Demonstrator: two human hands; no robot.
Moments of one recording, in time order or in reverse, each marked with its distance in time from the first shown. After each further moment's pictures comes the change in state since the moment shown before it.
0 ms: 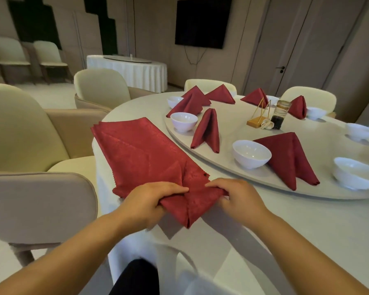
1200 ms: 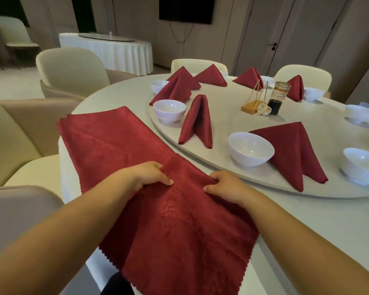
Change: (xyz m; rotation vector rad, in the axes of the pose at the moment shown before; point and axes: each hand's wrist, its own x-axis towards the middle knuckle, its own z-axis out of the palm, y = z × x) left_hand 0.116 -0.071 0.038 -0.586 -0.437 -0.961; right_hand 0.074 0.070 0.032 0.219 -0.363 0.487
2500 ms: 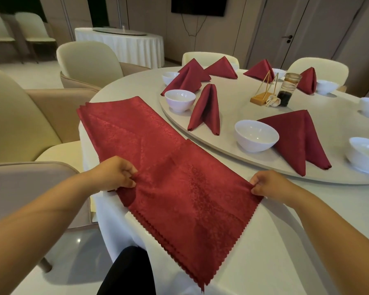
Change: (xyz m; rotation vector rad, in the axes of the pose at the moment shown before) left_hand -0.077 -0.056 -0.036 0.422 0.269 0.138; right_hand -0.050 0.061 -0.029 -0.009 0.023 0.149
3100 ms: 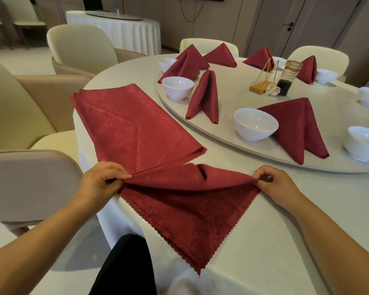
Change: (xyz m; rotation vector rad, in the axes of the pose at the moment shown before) left_hand -0.016 -0.062 0.043 -0.012 0.482 0.610; right_hand -0.012 0.030 0.023 0.254 0.277 -0.255
